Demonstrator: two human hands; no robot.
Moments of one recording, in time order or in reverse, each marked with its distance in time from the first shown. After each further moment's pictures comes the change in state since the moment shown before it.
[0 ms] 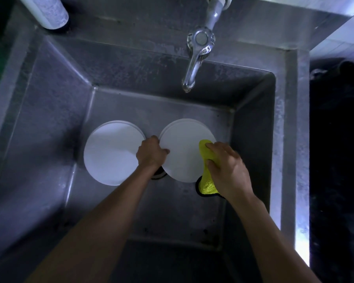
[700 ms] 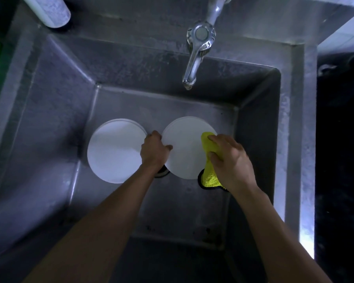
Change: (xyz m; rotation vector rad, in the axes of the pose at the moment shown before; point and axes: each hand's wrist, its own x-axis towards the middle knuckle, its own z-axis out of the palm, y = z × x) left_hand -0.006 0.005 -0.001 -0.115 0.062 0.005; right_hand 0.013 -0.004 -0.006 0.006 0.011 -0.017
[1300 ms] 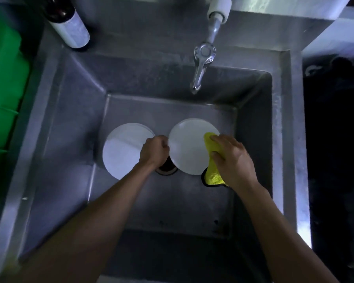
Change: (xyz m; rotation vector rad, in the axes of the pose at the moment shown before) left_hand -0.030 -0.009 -0.058 0.081 -0.080 0.207; right_hand -0.026 -0.028 -0.012 0.015 0.030 0.016
